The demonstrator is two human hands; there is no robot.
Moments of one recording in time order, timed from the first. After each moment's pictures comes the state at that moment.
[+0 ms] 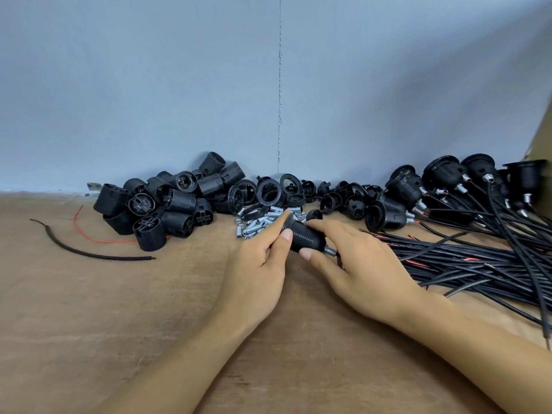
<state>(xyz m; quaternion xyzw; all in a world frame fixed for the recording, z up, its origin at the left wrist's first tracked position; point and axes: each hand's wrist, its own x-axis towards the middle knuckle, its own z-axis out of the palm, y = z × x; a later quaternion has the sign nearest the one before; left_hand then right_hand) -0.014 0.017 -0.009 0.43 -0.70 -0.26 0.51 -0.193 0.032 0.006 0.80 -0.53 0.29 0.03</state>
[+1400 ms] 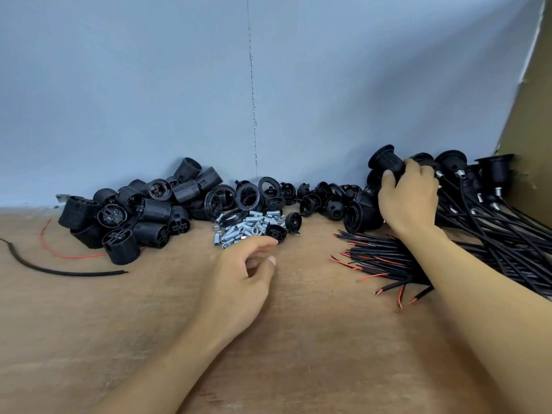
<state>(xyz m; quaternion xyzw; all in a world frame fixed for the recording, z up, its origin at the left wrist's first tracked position) -0.014 0.010 -0.016 0.47 -0.71 -0.26 0.46 -0.299 -0.062 0.031 0.46 -0.76 0.45 0.09</state>
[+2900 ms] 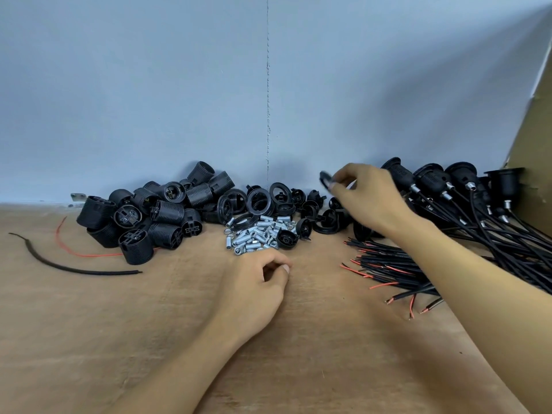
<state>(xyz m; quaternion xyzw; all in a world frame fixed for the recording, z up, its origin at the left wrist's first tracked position) -0.015 0.005 -0.016 0.49 -0.73 -0.25 0.42 -0.238 -0.062 0.063 0.67 -0.63 0.40 -0.01</state>
